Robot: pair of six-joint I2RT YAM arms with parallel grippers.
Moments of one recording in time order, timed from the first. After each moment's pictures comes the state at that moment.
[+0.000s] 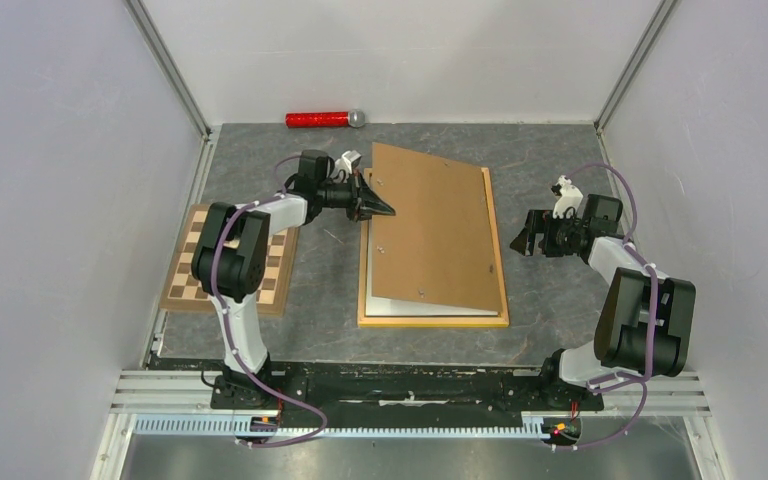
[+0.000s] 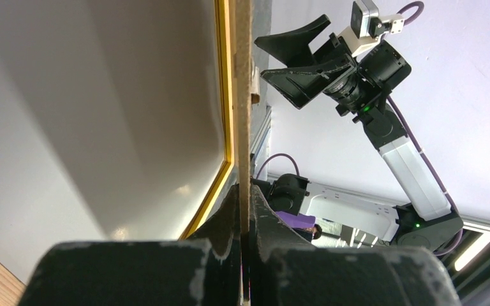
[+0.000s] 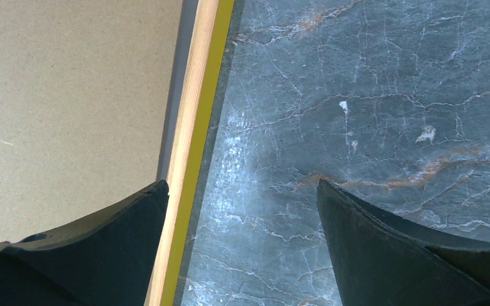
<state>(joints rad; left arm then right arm) -0.28 1.97 1.19 0.19 1.04 -0.96 -0.27 1.47 0.74 -0.19 -0.62 -0.15</state>
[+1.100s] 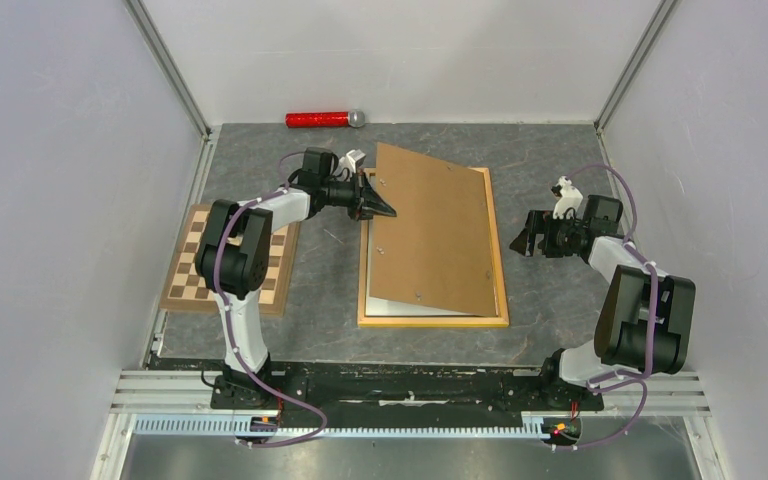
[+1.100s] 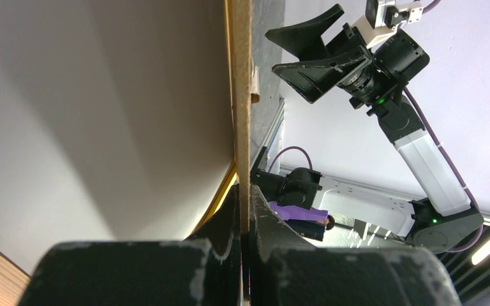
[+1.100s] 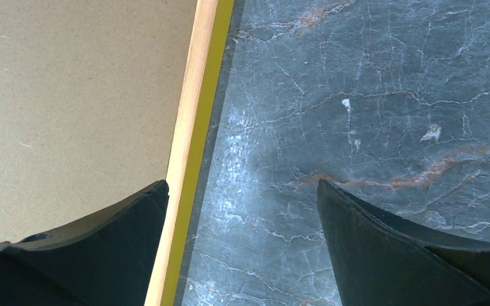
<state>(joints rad) -0.29 2.00 1.27 0.04 1.05 -0.85 -0.28 1.48 0.74 -0.19 -0.63 -0.15</state>
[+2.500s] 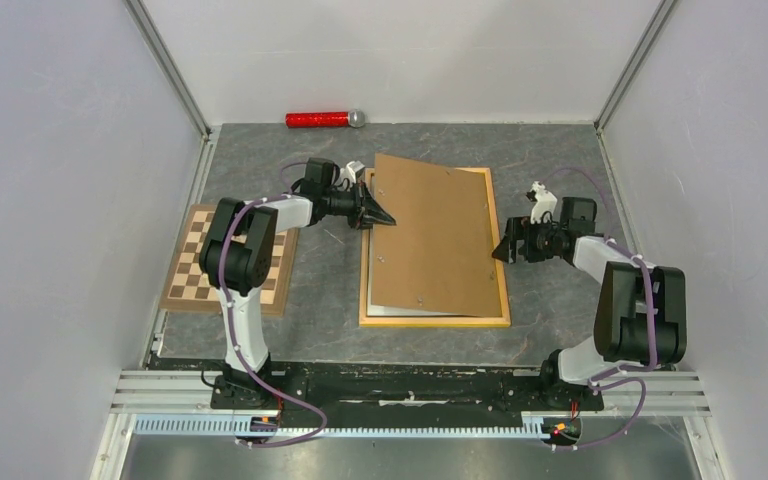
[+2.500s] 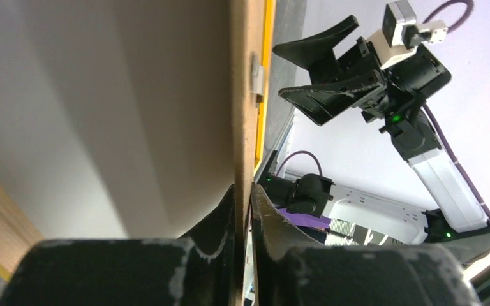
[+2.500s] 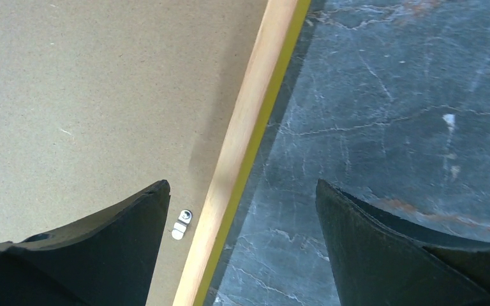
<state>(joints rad) -0.29 2.04 1.21 0.11 1.02 -0.87 -0.16 1.51 0.71 -0.17 -0.62 -0.14</state>
